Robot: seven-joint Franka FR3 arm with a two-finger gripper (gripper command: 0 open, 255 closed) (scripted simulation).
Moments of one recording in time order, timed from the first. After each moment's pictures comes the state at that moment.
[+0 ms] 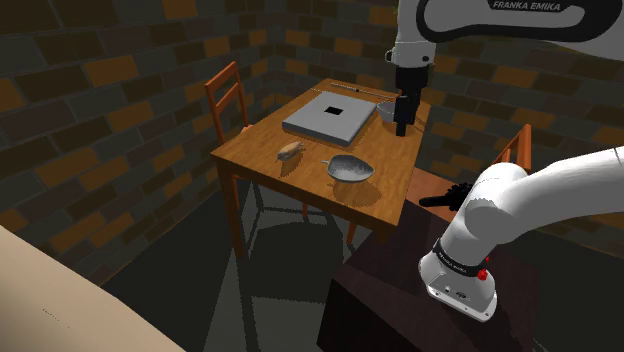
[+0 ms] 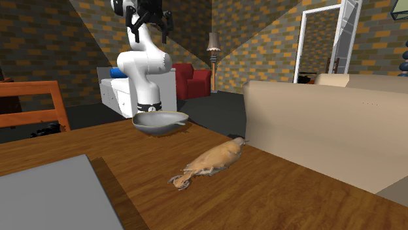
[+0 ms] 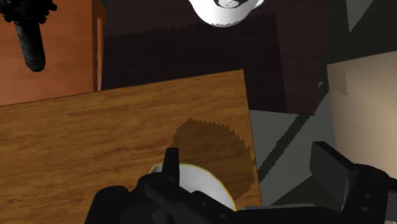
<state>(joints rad) 0.02 -0.75 -0.06 -2.38 -0.04 1.42 -0.16</state>
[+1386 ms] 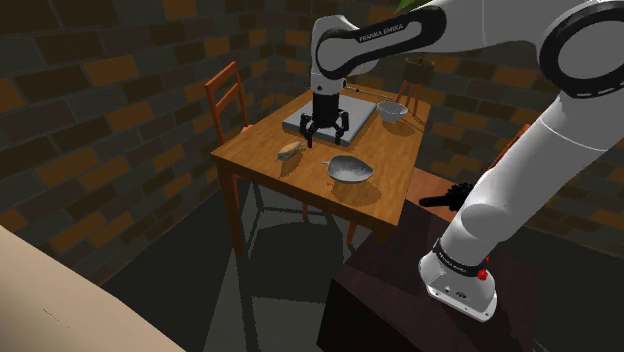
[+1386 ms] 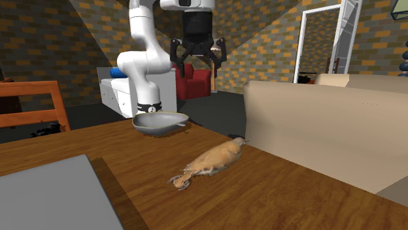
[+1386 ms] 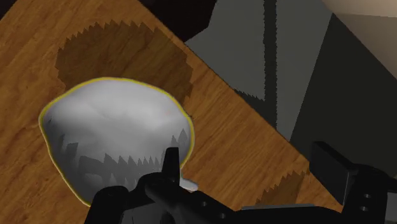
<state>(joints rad) -0.05 -0.14 0.14 -2.15 0.13 1.87 0.58</state>
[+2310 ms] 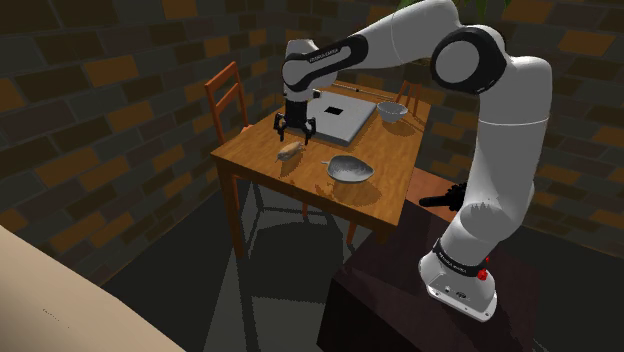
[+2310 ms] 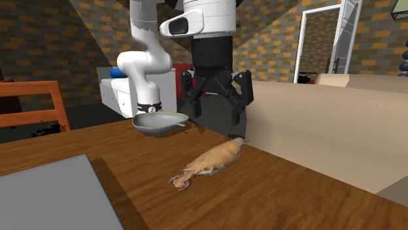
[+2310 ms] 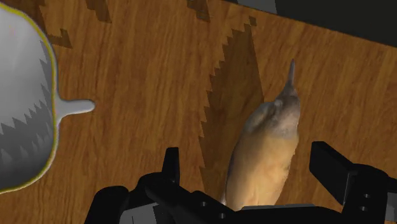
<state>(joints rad) -0.07 0.35 0.09 -1.73 0.10 2.01 1.01</state>
